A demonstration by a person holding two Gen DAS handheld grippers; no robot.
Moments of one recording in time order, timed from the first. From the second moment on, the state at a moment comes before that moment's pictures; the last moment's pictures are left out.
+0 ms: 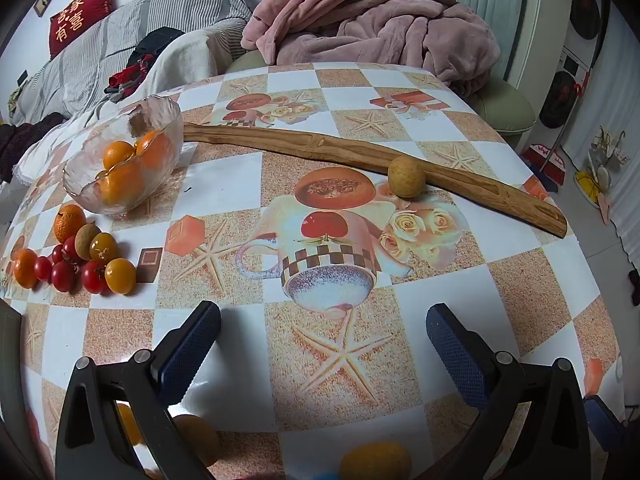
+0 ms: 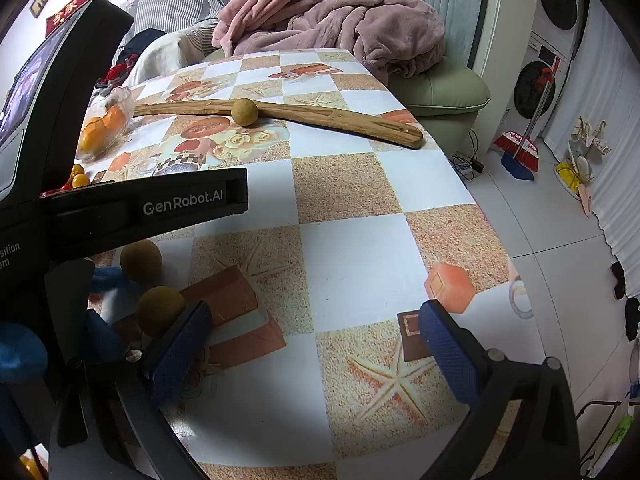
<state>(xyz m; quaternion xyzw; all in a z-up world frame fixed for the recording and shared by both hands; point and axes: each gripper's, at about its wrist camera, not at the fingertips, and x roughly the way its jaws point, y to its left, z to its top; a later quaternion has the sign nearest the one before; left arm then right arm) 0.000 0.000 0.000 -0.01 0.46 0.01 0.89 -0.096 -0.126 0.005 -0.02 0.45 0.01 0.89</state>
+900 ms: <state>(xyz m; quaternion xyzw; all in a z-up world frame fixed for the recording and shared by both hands) -0.136 0.155 0.106 0.02 0.59 -0.01 0.81 -0.138 -0.076 0.090 0.01 0.60 0.06 0.80</state>
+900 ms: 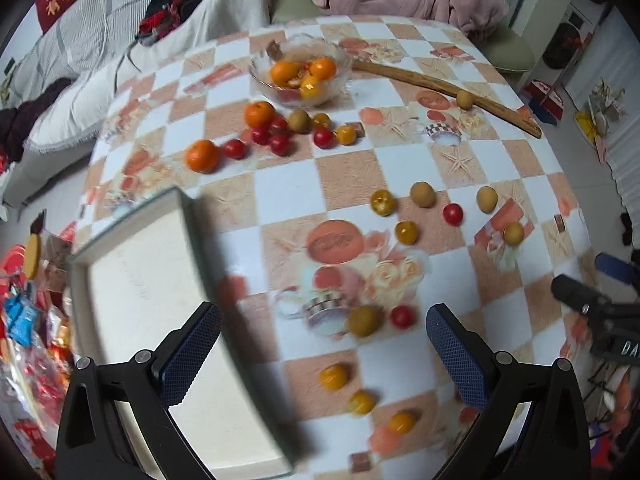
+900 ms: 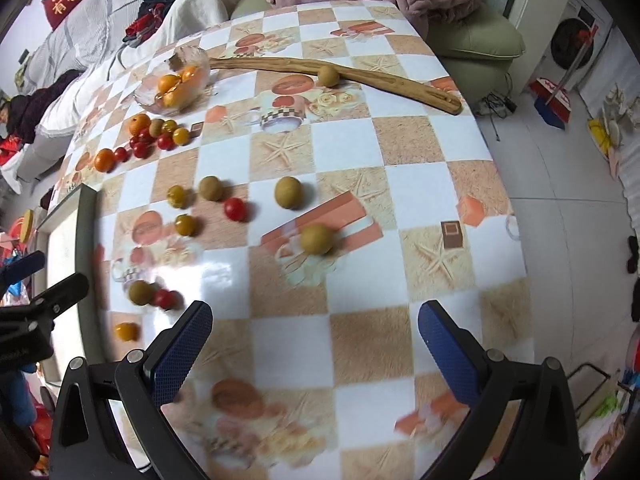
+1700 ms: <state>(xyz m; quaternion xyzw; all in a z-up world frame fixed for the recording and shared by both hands) -0.143 0.174 0.105 0.02 0.65 0.01 0.76 -0.126 -0.056 0.120 -0.02 0.65 0.09 0.75</state>
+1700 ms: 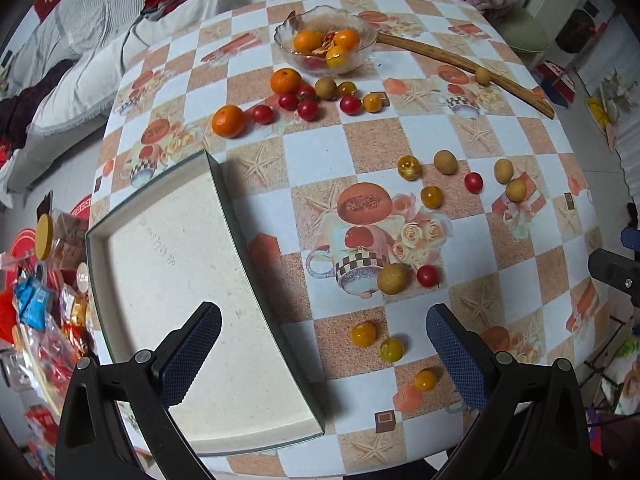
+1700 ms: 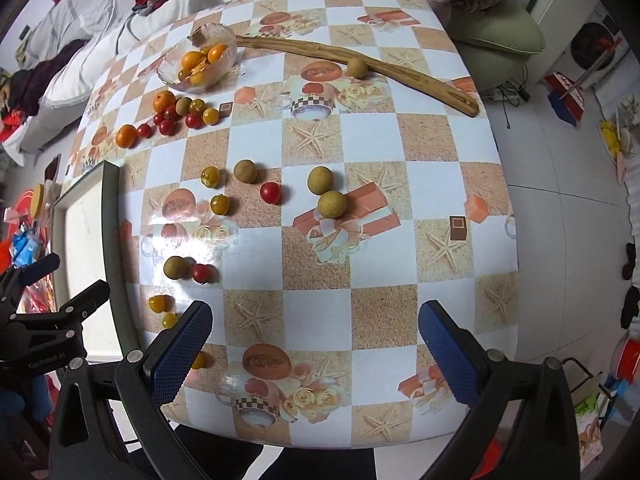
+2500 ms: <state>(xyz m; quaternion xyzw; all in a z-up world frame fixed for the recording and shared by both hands) -0.141 0.173 0.081 0.02 0.66 0.02 0.75 -0.127 -0.064 0.093 -0.01 0.68 0.08 0.73</state>
